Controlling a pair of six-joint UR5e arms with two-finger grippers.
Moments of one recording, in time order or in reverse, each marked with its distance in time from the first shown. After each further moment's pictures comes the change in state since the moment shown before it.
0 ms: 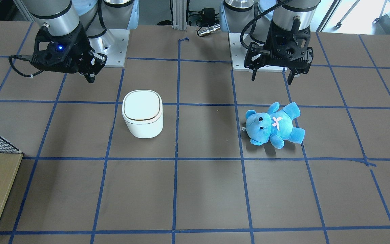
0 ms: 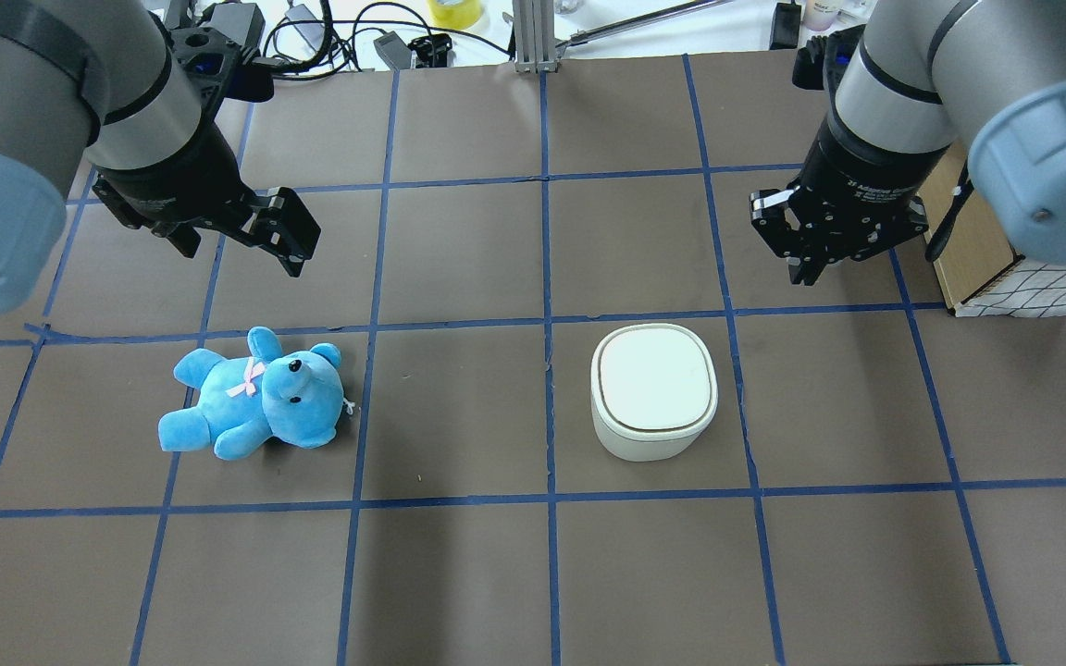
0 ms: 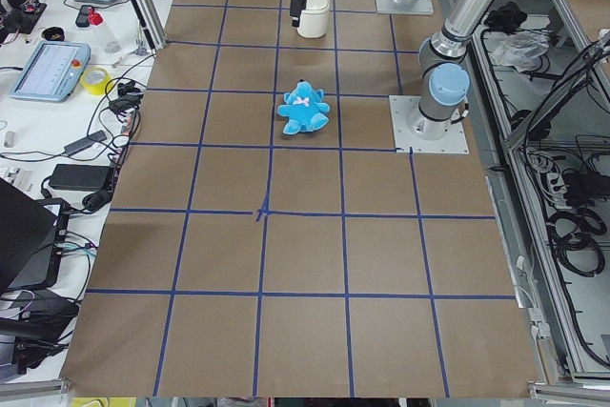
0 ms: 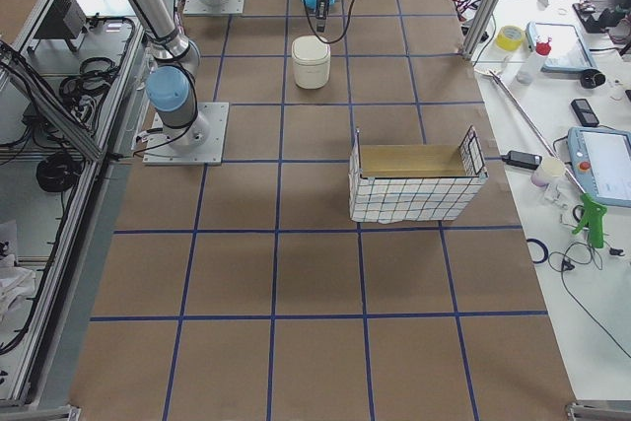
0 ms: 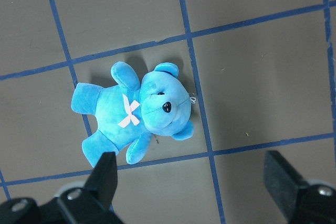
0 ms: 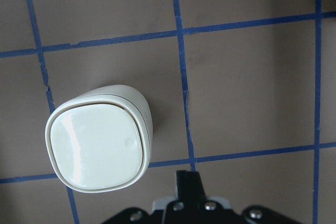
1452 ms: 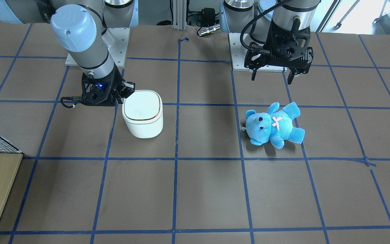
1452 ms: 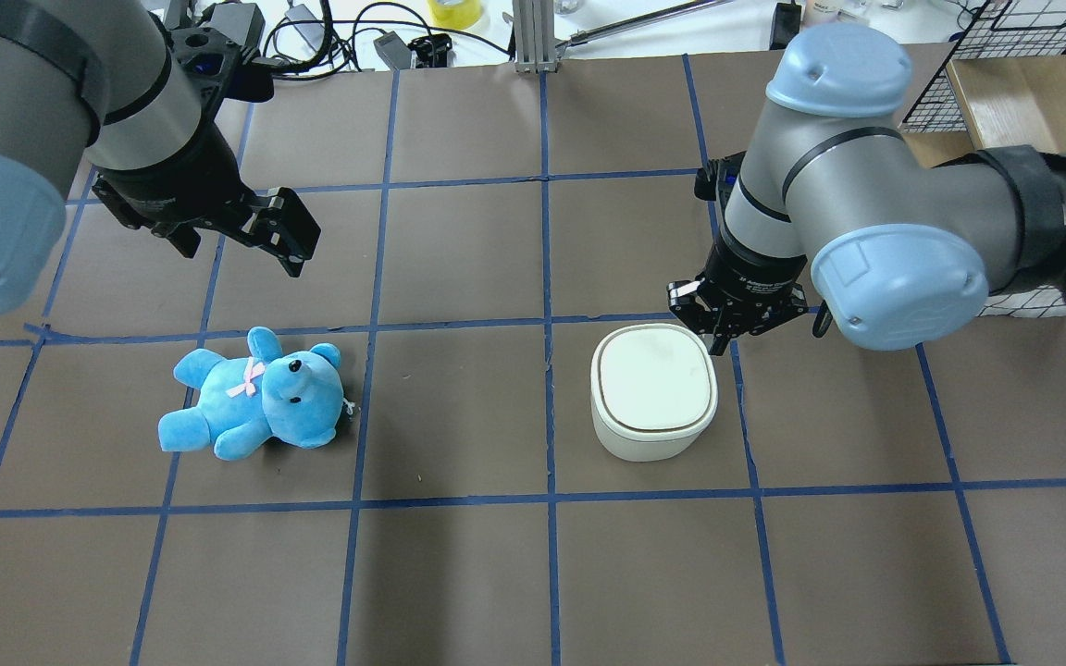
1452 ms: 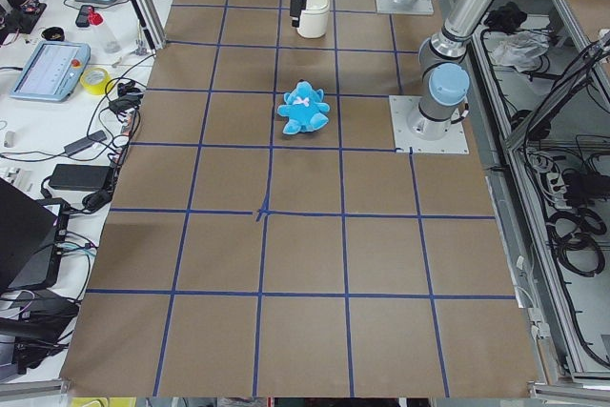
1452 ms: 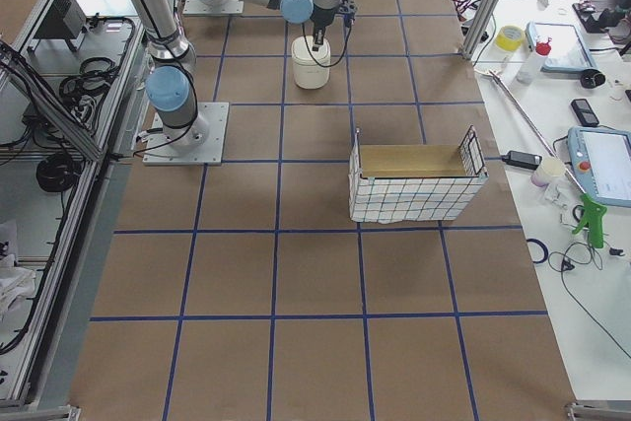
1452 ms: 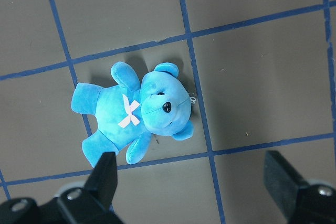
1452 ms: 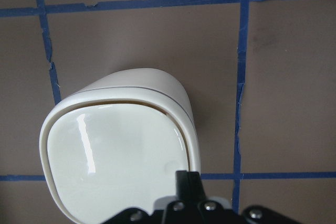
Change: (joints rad) left arm 0.000 0.000 0.000 0.000 0.000 0.000; right arm 0.077 0.111 0.191 -0.233 0.068 -0.001
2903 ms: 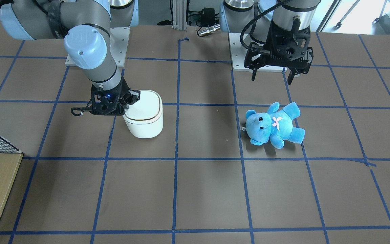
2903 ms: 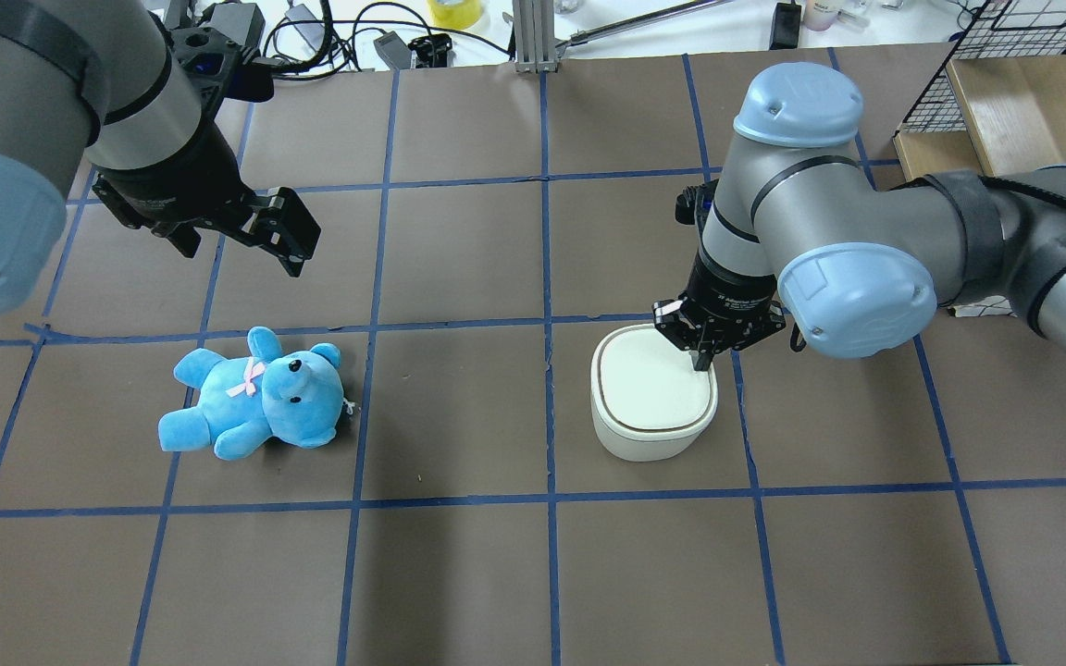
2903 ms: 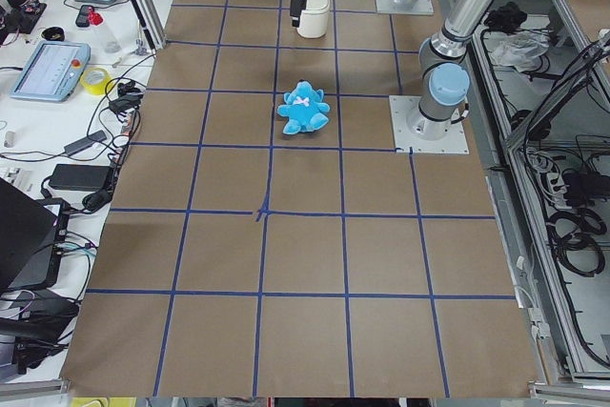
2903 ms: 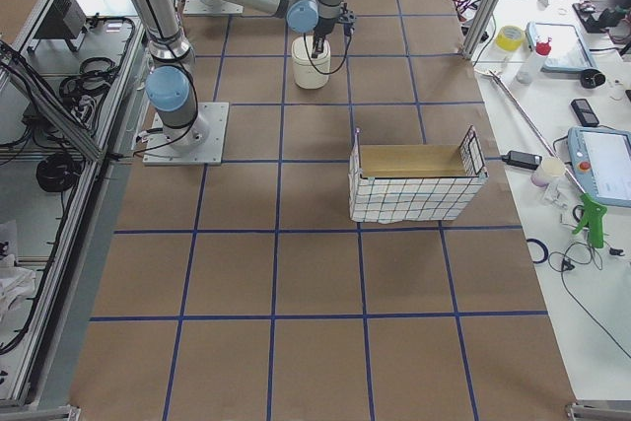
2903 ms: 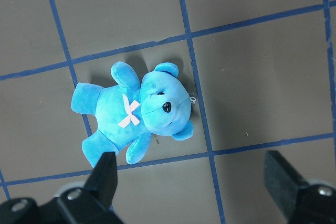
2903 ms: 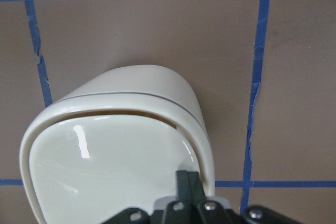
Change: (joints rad) left arm 0.000 0.000 0.000 0.000 0.000 0.000; right arm 0.016 0.052 0.021 -0.030 0.000 0.000
